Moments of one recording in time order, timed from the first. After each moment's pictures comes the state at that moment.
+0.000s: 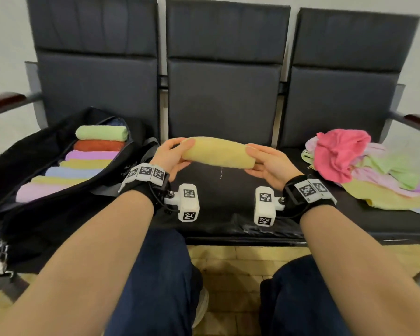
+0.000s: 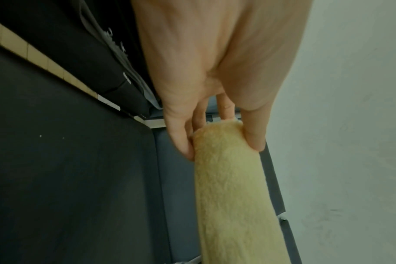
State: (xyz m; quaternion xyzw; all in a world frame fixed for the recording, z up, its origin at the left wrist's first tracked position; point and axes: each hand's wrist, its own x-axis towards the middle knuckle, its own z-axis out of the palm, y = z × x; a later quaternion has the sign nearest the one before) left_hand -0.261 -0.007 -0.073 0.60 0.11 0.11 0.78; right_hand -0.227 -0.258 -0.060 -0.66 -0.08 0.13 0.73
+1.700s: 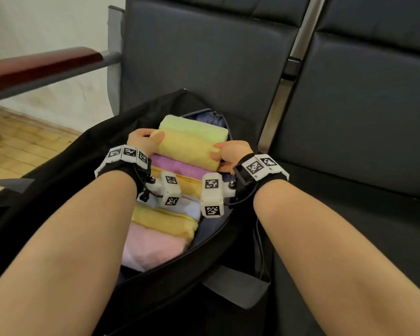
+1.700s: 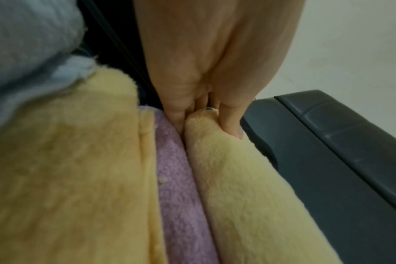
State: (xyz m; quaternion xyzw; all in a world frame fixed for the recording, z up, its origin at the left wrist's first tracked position) left_hand -0.172 0.394 -0.147 0.70 0.35 0.23 0.57; right_hand -0.070 0.212 -0.123 -0.79 -0.09 0.27 0.54
